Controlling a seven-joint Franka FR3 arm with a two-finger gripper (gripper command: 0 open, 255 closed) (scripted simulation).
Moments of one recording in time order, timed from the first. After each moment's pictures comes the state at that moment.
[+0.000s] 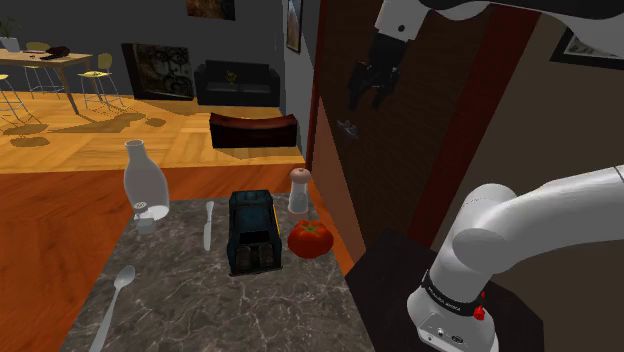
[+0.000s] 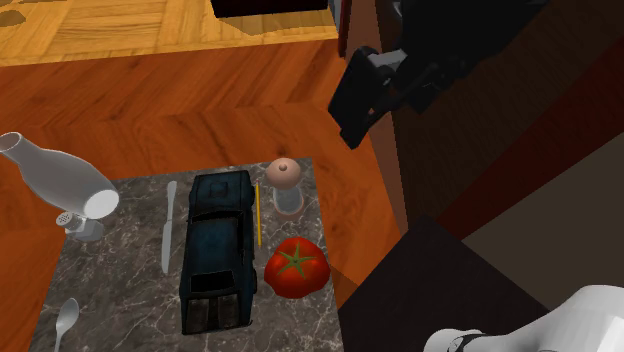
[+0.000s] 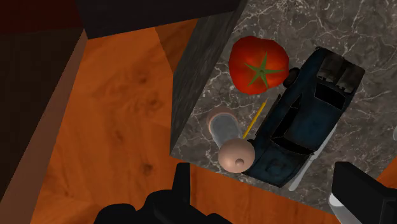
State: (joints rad) arm 0.00 -0.81 -0.04 -2.27 0.03 1.65 0.16
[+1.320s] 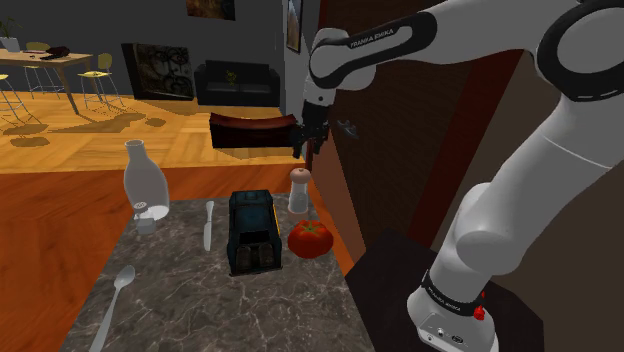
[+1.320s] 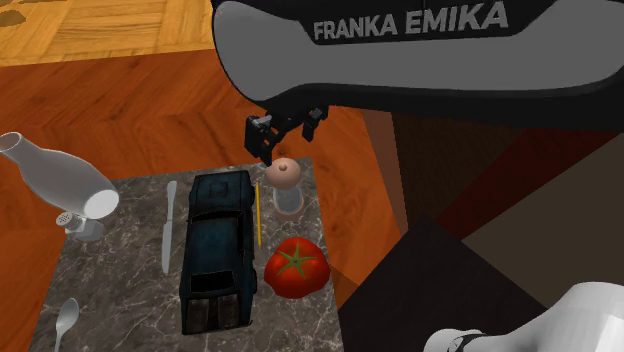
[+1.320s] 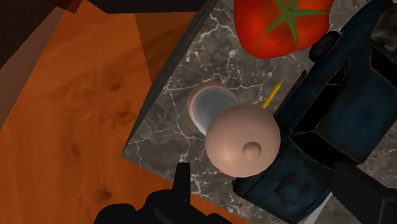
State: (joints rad) arm 0.08 -0.23 -0.11 -2.24 0.12 2.04 -0.04
